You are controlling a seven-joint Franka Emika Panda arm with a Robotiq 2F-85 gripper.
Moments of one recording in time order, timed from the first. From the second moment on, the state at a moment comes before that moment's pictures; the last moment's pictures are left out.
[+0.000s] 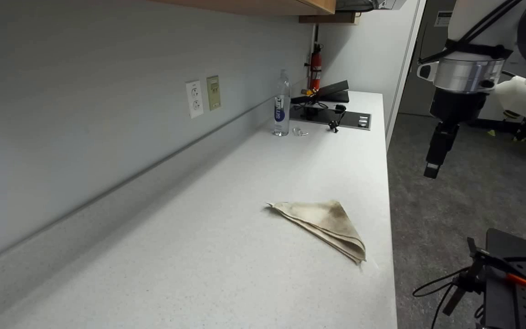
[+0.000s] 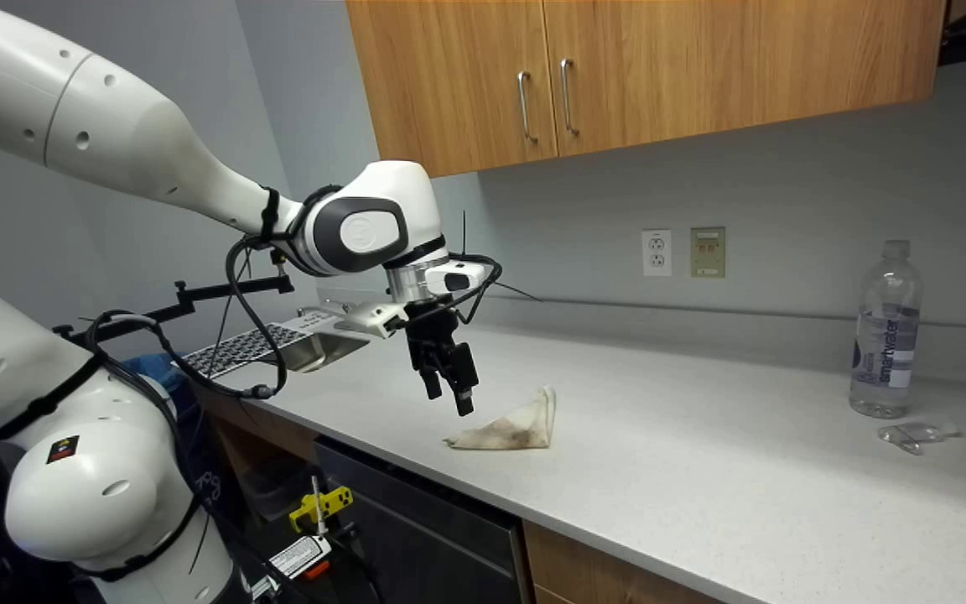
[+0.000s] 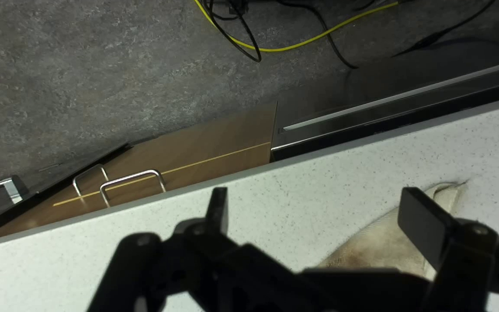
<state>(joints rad) -0.06 -0.47 0.04 -2.68 -0.12 2.20 0.05</state>
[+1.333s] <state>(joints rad) 0.01 -0.38 0.05 -2.59 -0.11 2.21 0.04</state>
